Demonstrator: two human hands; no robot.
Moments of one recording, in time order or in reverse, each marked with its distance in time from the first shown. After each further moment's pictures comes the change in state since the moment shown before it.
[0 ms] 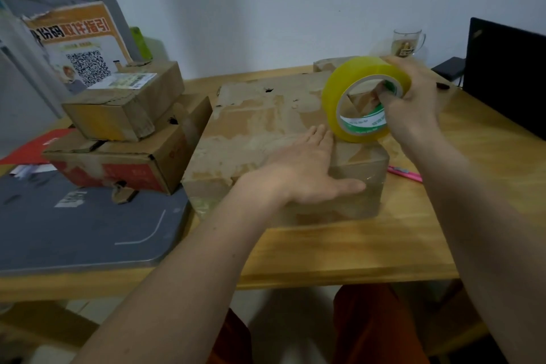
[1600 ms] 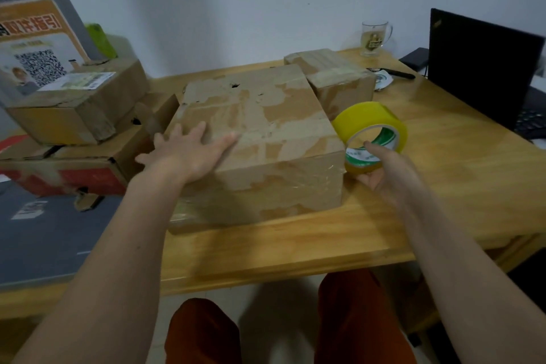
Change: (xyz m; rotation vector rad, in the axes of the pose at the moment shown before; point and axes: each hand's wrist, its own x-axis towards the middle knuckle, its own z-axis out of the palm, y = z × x) left_hand -0.013 -0.099 -0.006 -0.077 0.080 -0.638; right_hand -0.061 0.079 -0.029 0.772 0.013 0.905
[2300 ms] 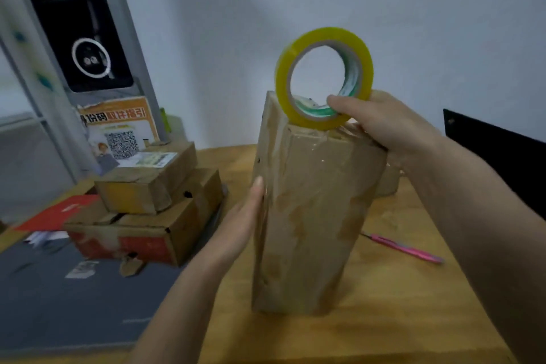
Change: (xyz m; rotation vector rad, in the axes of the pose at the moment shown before) left_hand -0.050 0.003 -0.021 -1.099 -0.096 0.380; right_hand -0.102 -0.134 0.170 -0.774 -0.332 -0.579
